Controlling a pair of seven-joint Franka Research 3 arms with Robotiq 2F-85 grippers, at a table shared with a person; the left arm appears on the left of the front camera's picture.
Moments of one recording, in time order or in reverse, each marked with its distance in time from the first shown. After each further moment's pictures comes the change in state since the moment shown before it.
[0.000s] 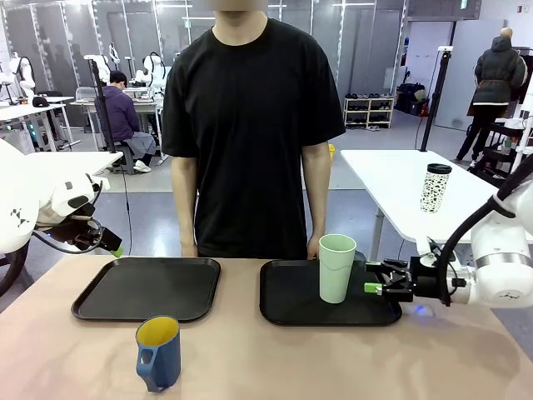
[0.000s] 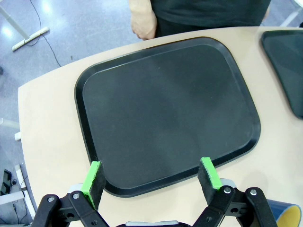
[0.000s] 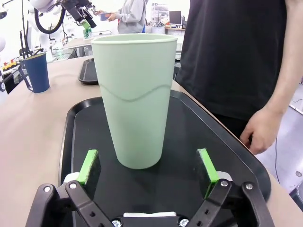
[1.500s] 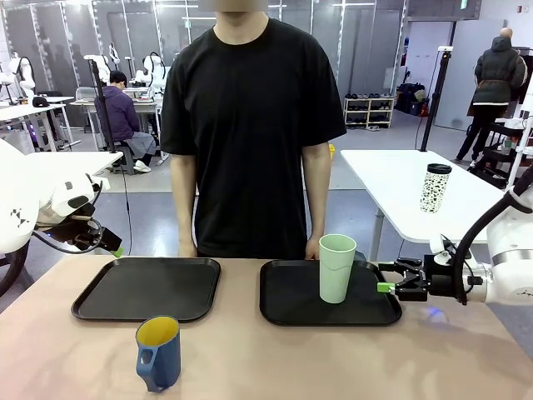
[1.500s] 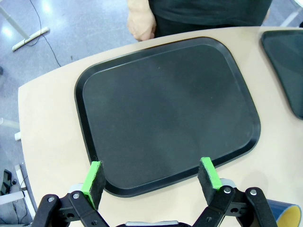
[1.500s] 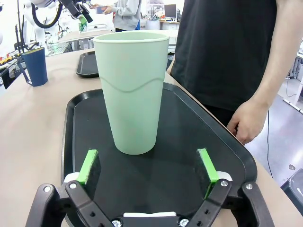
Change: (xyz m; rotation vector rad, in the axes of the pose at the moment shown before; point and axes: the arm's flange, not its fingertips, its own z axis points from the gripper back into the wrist) left arm 0.000 0.000 0.000 0.000 0.000 0.000; right arm 0.008 0.002 0.024 -0.028 0.037 0.011
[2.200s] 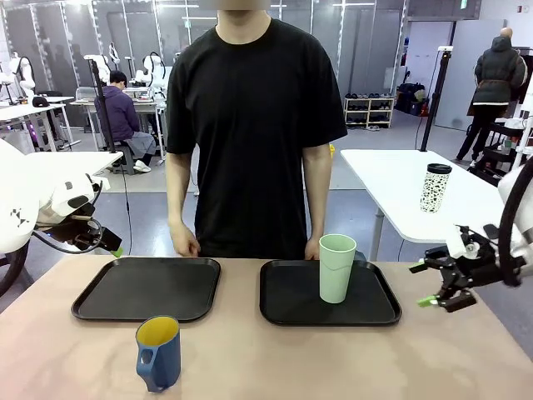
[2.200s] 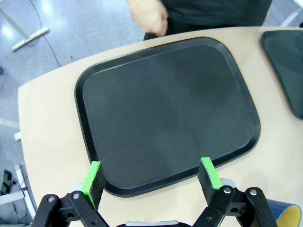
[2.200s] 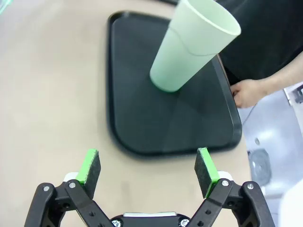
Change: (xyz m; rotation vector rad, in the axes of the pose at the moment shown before) left arm 0.000 0.000 0.000 0.000 0.000 0.000; right arm 0.102 0.069 0.061 0.040 0.565 0.381
